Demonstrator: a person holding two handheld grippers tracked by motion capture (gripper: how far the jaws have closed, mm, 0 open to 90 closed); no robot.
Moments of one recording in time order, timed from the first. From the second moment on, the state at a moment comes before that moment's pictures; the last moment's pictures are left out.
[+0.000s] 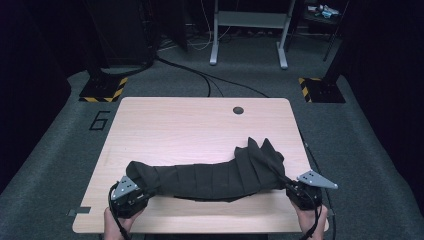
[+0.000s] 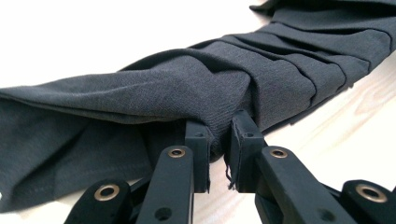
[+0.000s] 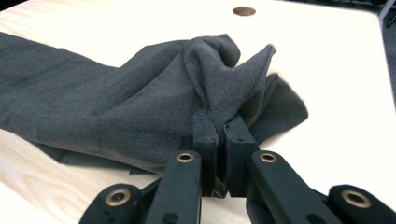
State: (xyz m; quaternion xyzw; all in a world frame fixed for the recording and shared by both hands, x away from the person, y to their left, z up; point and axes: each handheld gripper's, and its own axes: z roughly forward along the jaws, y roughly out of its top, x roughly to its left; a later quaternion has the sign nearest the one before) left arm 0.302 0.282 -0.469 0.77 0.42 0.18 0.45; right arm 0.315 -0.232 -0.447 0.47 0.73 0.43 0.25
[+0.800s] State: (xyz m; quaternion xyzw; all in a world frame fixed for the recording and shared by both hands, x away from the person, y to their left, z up) left arm 0.463 0.280 -0.425 0.75 0.48 0.15 0.43; right arm 0.505 -0.211 -0.384 0.52 0.75 0.37 0.20
